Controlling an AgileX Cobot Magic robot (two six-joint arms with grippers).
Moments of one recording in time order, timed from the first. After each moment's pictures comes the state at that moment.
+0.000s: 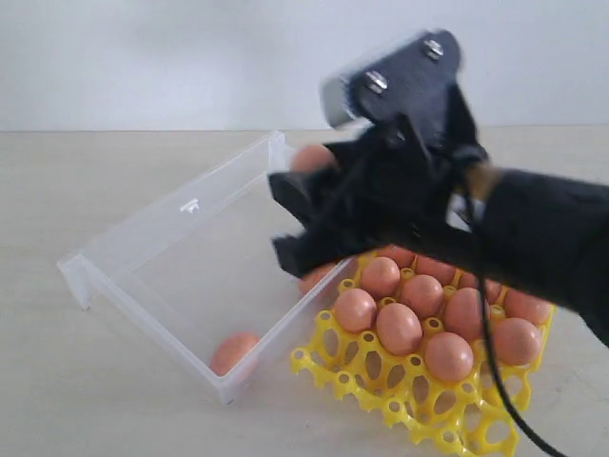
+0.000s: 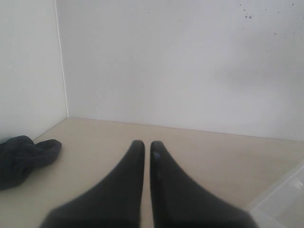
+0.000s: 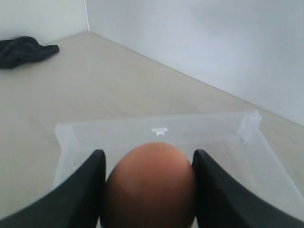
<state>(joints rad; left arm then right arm) 0.24 0.00 0.00 -0.13 0.06 0.14 0.66 1.36 -0.66 0.08 -0.35 -0.08</state>
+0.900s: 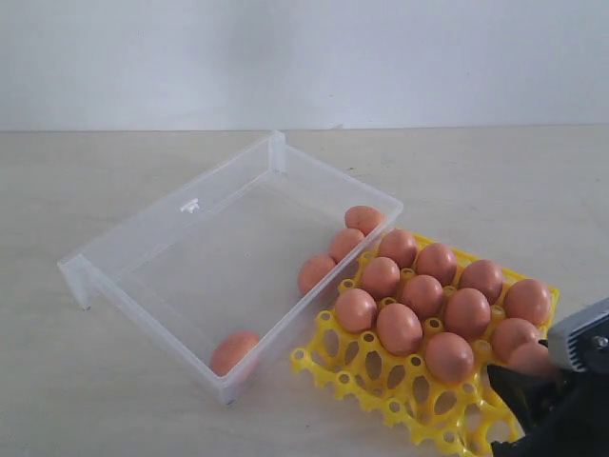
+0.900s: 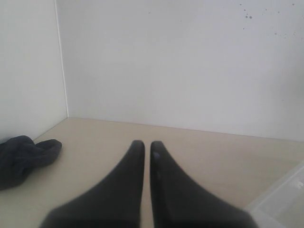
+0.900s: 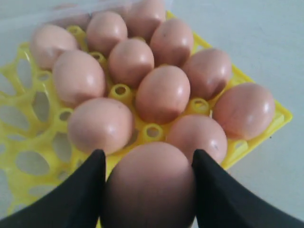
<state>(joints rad) 0.24 0.00 0.00 -0.13 0.06 0.14 0.66 1.14 -0.01 0.73 -0.54 -0.49</state>
